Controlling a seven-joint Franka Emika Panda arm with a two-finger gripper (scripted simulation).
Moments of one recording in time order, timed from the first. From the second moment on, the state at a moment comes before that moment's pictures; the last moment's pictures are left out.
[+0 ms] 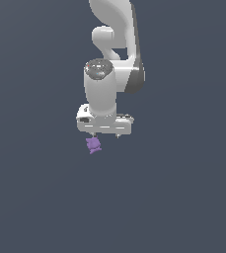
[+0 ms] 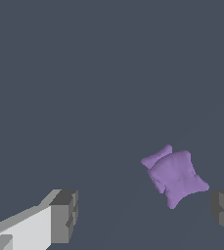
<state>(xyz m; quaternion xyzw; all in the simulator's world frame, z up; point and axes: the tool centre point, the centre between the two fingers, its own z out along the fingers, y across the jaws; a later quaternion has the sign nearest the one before) 0.002 -0.028 0.168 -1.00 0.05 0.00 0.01</state>
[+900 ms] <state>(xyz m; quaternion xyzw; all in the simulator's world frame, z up) 0.016 -0.038 0.194 -1.00 0.04 -0.03 0.01</state>
